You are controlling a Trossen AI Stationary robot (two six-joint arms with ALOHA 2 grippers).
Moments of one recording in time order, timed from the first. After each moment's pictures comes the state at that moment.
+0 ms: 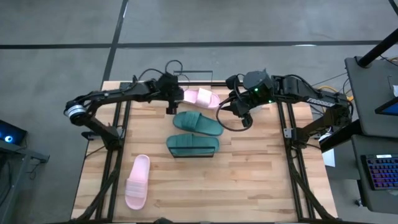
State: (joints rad) left arm 0.55 1.47 1.02 -0.34 -0.06 0.72; right arm -0.12 1.41 1.66 -0.89 -0.03 -0.84
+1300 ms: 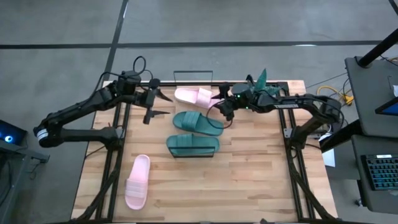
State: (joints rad) left arm 0.55 0.93 0.92 -0.43 0.55 0.66; right arm -0.42 1.54 0.83 0.22 -0.08 -1.07
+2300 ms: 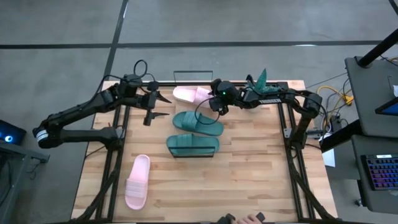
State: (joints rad) left arm 0.55 0.91 0.86 -0.44 0.47 0.66; right arm -0.44 1.78 1.04 0.11 0.13 -1.14
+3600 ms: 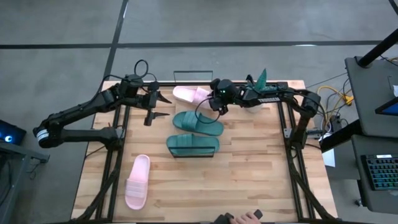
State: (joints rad) left arm 0.55 0.92 0.86 -0.44 0.47 0.61; right arm -0.46 1.80 1.05 0.12 0.05 -1.14
